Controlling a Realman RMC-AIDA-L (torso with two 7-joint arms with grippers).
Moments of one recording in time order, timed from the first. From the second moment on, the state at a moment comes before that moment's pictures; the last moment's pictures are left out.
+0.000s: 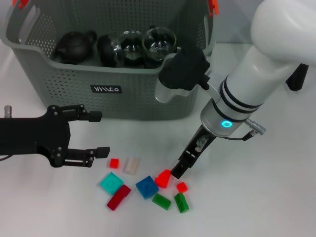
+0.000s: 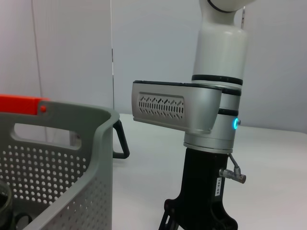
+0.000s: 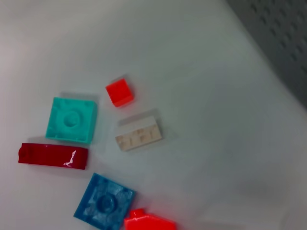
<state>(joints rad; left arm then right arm) -0.43 -2.06 0.58 0.89 2.09 1.85 -1.21 1.06 2.12 -1.77 -0.66 -2.33 -1.19 2.60</state>
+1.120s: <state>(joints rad) -0.43 -2.06 0.58 0.88 2.09 1.84 -1.21 1.07 2.12 -1.81 -0.66 -2.30 -1.18 2.59</state>
